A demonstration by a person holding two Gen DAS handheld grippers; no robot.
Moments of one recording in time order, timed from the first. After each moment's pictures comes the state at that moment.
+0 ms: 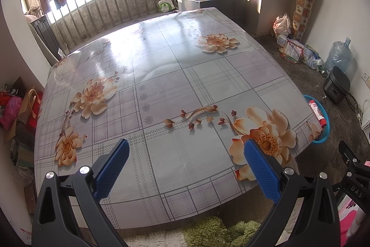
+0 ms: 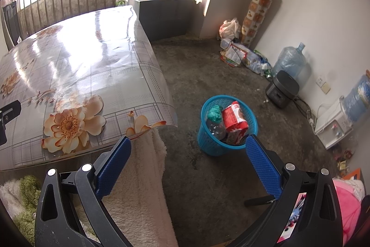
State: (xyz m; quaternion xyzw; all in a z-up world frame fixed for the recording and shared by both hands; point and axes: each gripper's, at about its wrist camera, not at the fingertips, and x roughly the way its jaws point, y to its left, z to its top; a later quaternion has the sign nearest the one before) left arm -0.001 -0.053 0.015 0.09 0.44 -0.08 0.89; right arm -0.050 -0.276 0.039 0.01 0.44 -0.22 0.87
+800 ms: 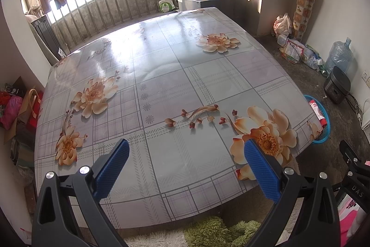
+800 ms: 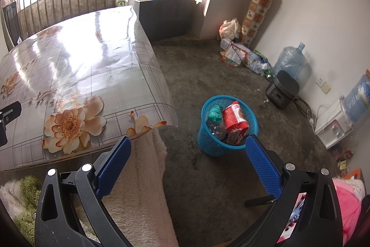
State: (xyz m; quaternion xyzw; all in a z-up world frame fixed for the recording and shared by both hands) left arm -0.002 -0.050 0.015 0.09 0.44 -0.07 0.89; right arm -0.051 -0.276 0.039 0.01 0.44 -0.22 0.87
